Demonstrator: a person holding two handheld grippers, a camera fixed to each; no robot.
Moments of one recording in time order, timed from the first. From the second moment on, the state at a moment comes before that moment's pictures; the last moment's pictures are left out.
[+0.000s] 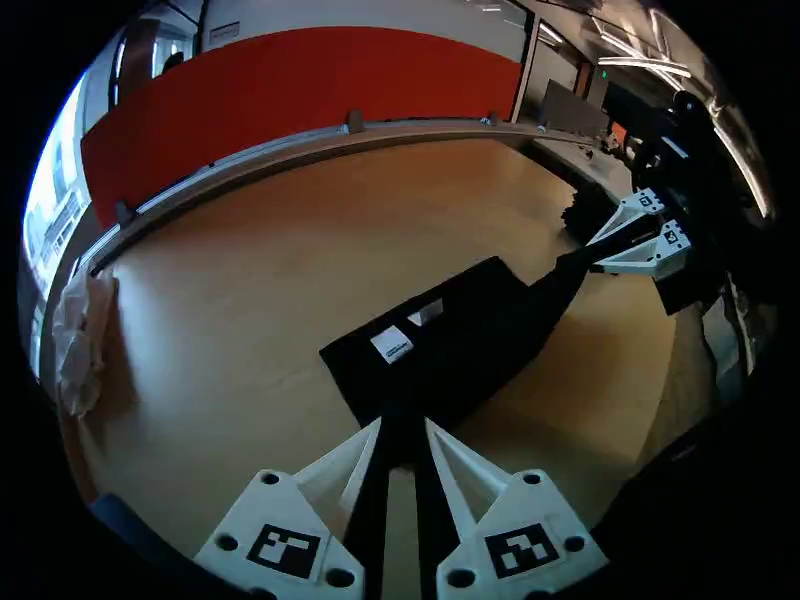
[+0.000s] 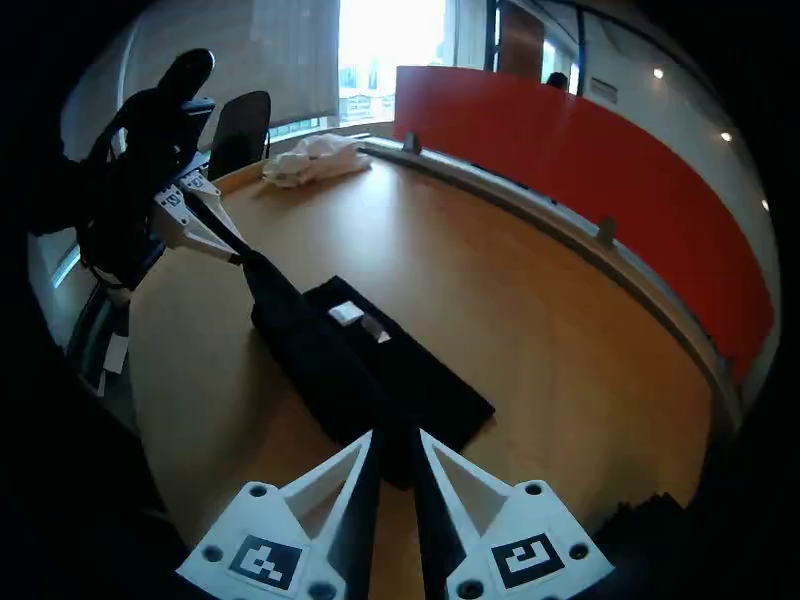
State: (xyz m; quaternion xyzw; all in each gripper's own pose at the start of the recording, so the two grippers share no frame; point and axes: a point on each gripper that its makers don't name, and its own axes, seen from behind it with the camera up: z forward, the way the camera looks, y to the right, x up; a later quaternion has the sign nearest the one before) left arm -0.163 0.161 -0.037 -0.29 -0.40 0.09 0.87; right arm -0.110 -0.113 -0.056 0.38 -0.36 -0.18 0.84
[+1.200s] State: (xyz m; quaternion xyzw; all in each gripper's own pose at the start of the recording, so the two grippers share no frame) left arm -0.228 0.169 0.016 -0.27 -0.42 0.11 0.86; right arm -0.189 -0.094 -0.010 0.35 -0.42 -0.17 0.82
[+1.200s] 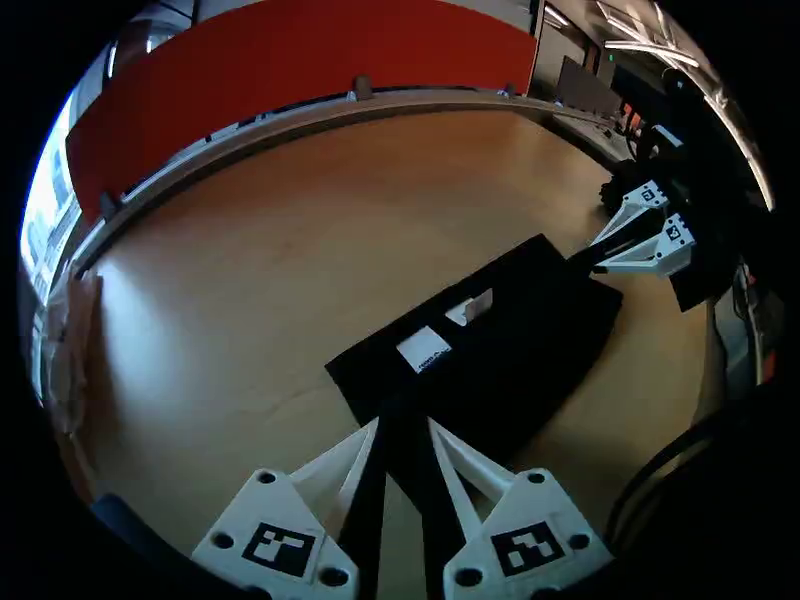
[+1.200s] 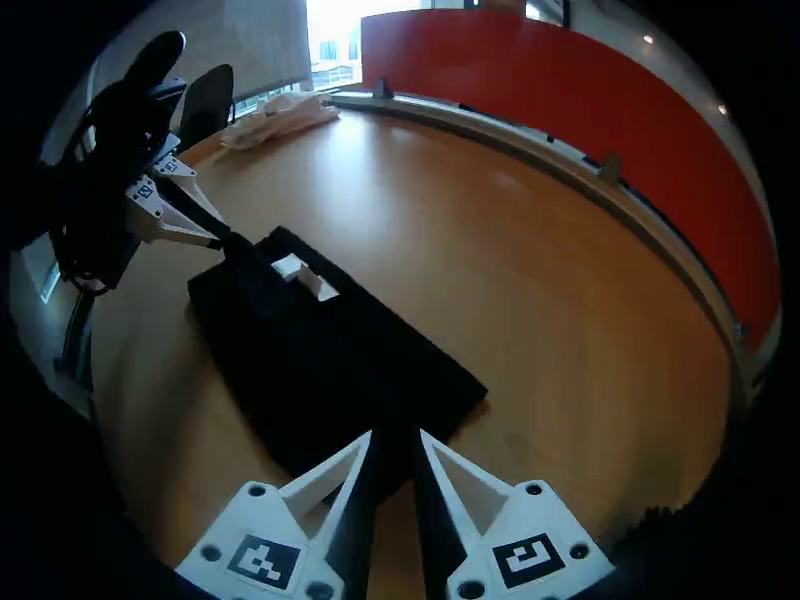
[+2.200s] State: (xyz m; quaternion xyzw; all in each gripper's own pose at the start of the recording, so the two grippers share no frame) left arm -0.239 0.152 0.041 -0.24 -0.41 0.14 0.87; right arm -0.199 -0.079 0.019 0.30 -0.41 -0.19 0.84
